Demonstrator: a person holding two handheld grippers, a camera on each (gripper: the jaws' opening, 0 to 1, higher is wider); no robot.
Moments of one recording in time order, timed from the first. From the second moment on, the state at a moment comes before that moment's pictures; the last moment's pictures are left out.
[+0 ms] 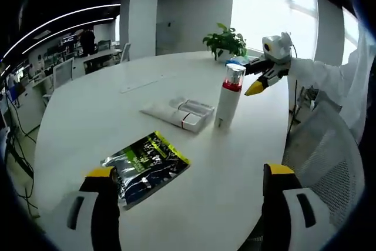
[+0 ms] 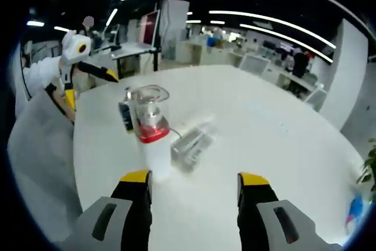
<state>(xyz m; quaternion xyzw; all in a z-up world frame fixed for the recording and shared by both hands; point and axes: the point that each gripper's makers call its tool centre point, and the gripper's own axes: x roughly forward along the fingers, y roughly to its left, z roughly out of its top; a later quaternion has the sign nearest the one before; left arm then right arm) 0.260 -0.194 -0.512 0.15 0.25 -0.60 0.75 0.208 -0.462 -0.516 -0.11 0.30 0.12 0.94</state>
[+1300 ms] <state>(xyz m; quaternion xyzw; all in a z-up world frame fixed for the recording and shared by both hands) 0.259 -0.211 -0.515 0.13 0.25 -0.61 0.74 0.322 -0.432 -0.498 -0.14 0.37 0.21 0.90</state>
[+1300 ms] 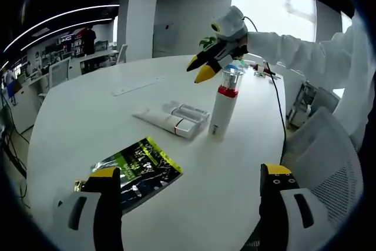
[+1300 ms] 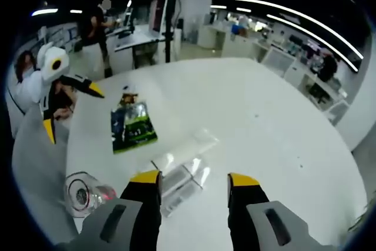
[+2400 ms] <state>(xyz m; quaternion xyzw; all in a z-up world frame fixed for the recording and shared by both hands) 0.299 -0.301 -0.536 0.13 0.26 -0.63 0.72 0.379 -0.409 -0.541 -0.16 0.44 0.26 0.84</state>
